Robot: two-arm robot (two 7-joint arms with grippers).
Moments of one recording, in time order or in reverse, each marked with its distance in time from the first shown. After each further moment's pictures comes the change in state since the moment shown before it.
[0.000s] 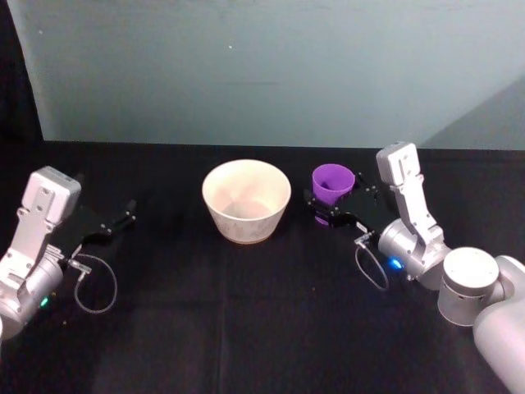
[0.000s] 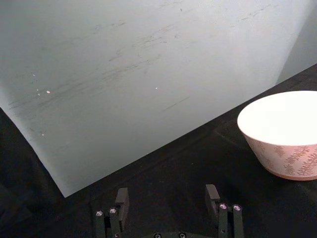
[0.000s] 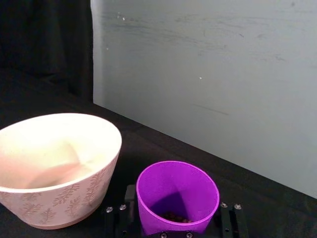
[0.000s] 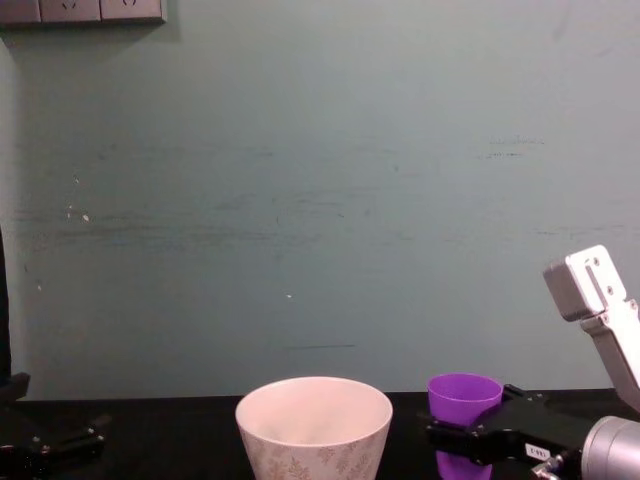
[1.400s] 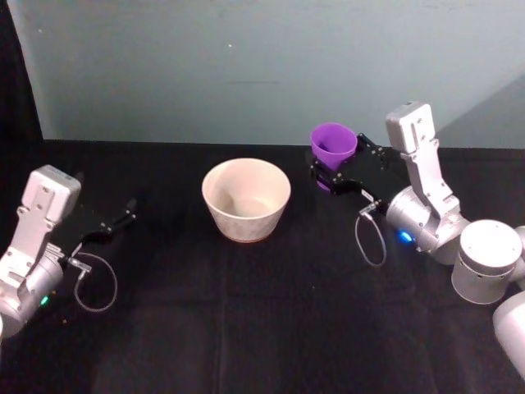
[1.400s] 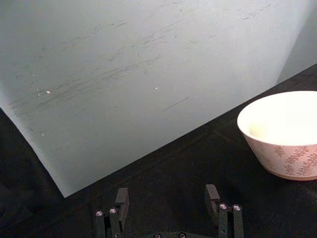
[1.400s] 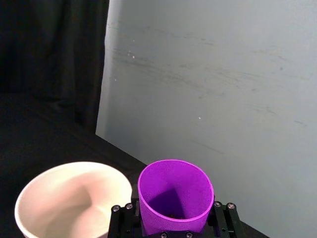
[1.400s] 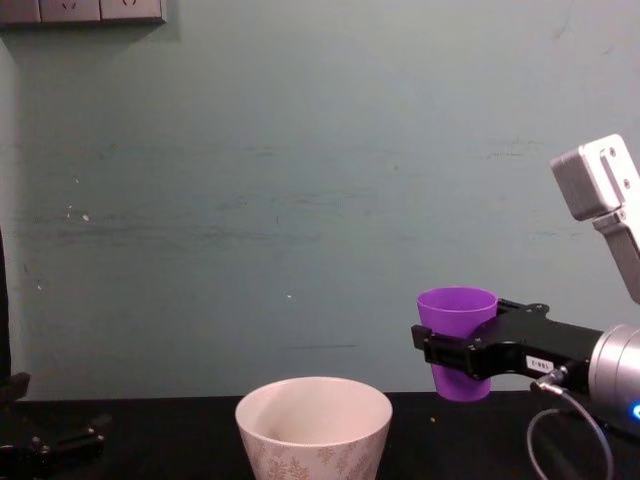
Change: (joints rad) left arm 0.000 0.000 0.000 0.000 0.000 0.000 0.000; right arm -0.115 0.060 0.074 -0.382 -0.074 0.149 -0.012
